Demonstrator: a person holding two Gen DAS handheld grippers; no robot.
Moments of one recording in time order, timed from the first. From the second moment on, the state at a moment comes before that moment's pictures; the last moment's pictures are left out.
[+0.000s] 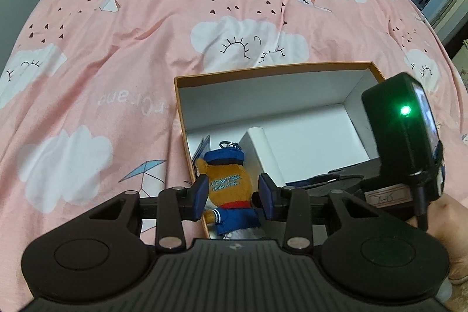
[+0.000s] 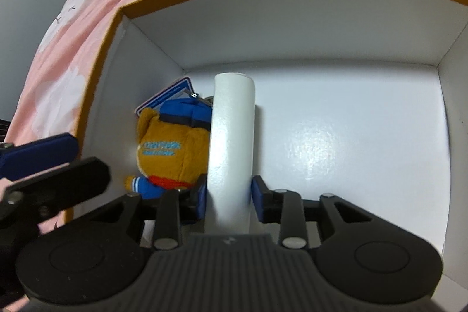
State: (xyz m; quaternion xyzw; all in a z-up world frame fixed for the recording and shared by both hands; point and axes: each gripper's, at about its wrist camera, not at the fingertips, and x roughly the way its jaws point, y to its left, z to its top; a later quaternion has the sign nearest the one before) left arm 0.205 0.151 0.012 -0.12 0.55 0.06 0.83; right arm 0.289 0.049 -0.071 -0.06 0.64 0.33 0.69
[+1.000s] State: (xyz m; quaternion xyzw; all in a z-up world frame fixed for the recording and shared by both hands) left arm 0.181 0.144 0.023 -0.12 0.53 0.05 0.84; right arm 0.263 0.016 -0.033 -0.10 0.59 0.35 0.72
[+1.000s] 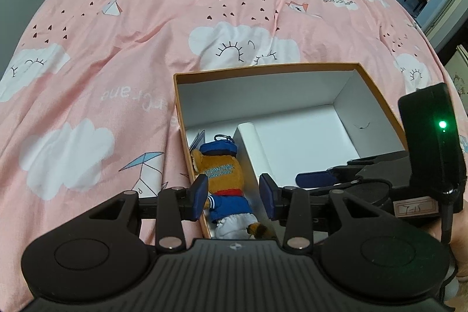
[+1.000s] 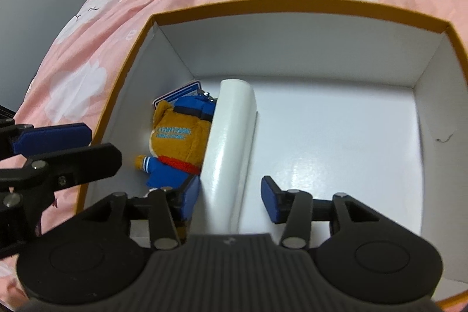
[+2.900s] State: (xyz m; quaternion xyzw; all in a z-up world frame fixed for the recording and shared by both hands) left arm 0.025 0.029 -0.041 -0.08 0.47 -0.07 0.88; right arm 0.063 -0.217 -0.068 -0.03 0.46 0.27 0.85
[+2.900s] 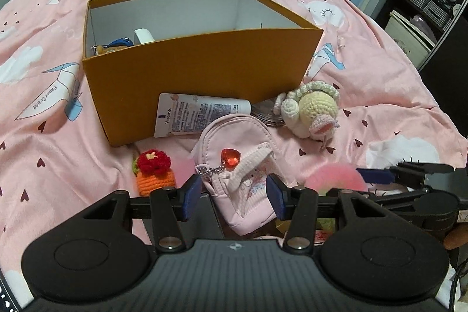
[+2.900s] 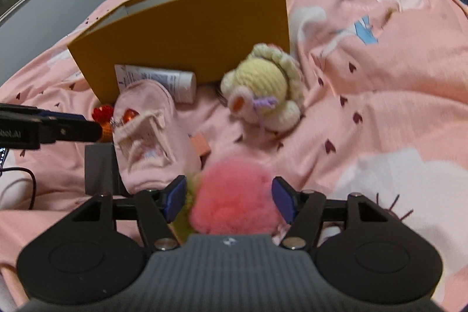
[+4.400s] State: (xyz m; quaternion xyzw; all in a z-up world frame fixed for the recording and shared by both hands) left arm 0.028 0.031 -0.059 -0.08 0.50 -0.06 0.86; right arm 0.073 -0.203 -0.093 -0.11 0.43 0.28 0.85
